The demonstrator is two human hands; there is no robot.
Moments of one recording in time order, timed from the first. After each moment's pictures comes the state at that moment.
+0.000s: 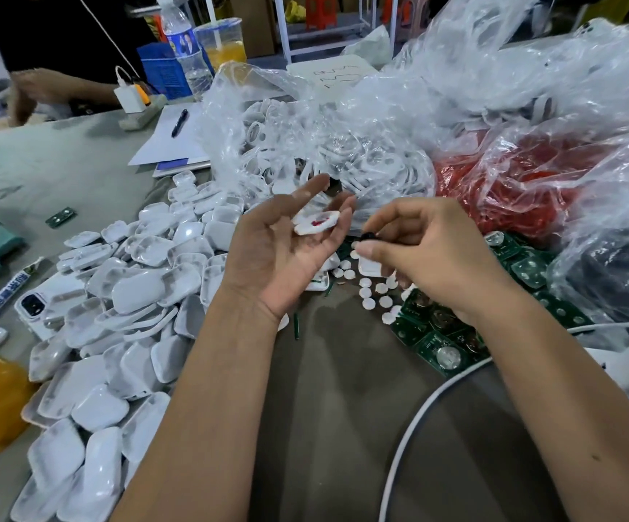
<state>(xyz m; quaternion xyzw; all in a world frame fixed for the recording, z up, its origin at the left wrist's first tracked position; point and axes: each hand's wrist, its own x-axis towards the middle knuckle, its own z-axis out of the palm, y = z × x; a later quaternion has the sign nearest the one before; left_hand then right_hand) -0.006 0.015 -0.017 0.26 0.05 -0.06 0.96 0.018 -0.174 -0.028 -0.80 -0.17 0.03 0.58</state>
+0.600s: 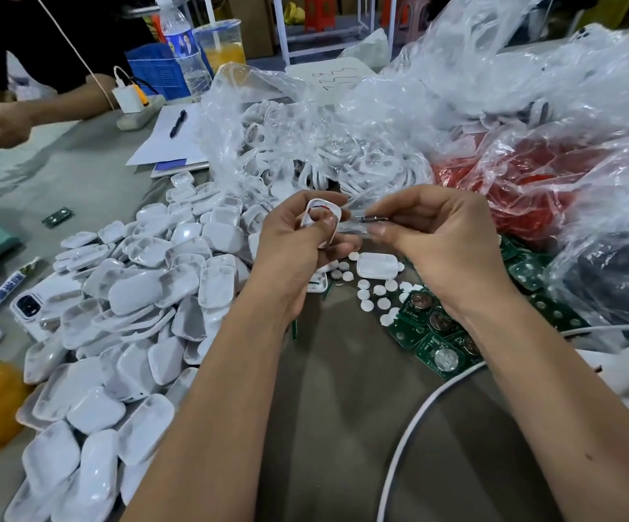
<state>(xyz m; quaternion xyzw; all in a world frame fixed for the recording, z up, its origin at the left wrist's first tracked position) -0.001 0.000 -0.028 0.63 0.05 0.07 0.77 0.016 -0.167 -0.026 -0.69 -0.15 -0.06 0.70</state>
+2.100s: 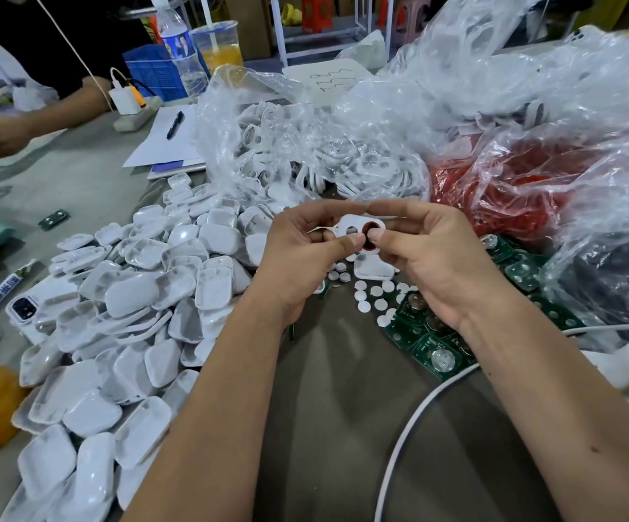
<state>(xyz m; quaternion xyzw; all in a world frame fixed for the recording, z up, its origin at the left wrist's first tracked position) -0.006 -0.004 -0.030 0.70 -0.02 0.07 0.71 0.020 -0.169 -0.033 -0.63 -0.06 0.08 0.77</state>
